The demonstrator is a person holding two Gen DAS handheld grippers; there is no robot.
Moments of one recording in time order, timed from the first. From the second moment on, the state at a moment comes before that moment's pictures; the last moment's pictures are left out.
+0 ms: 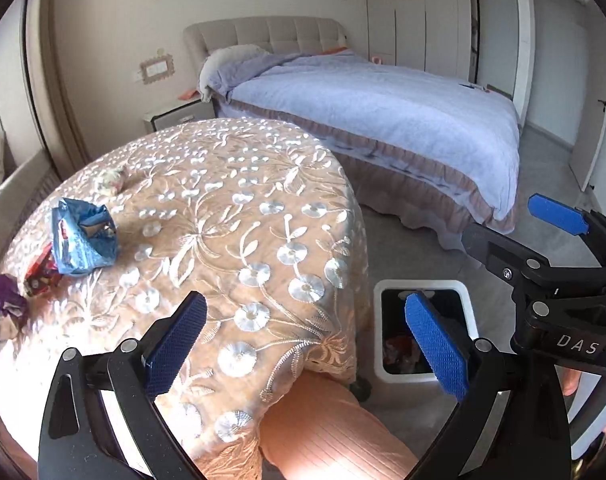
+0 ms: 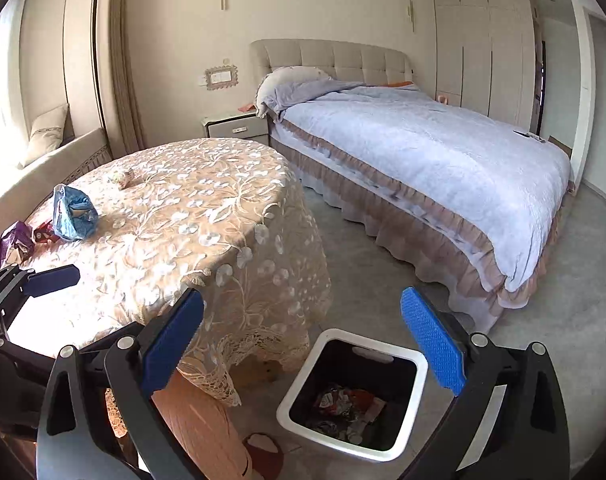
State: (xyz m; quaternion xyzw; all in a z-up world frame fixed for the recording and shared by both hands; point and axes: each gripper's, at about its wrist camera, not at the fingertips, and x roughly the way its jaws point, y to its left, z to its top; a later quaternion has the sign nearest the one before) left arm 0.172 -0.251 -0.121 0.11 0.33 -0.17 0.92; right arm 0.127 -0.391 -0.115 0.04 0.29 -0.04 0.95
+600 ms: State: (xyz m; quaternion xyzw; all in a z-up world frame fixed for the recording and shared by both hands) left arm 0.213 -0.084 -0.105 0.09 0.32 0.02 0.94; right arm 0.192 -0.266 -0.103 -0.02 0.29 0.10 0.95
